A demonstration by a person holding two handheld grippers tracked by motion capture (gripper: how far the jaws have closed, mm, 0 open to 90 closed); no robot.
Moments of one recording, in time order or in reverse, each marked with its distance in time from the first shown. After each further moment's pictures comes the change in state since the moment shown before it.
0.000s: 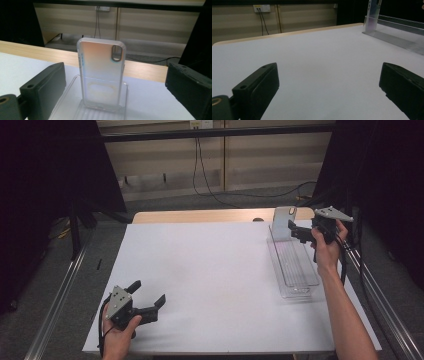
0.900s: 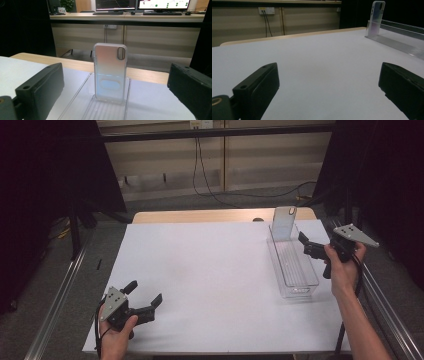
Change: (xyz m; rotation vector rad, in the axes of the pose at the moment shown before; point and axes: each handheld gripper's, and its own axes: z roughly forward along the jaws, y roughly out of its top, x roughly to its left) left arm 0.003 0.001 -0.006 -0.033 0.020 -0.028; right arm -0.002 -0.022 -0.065 -0.153 0.063 0.019
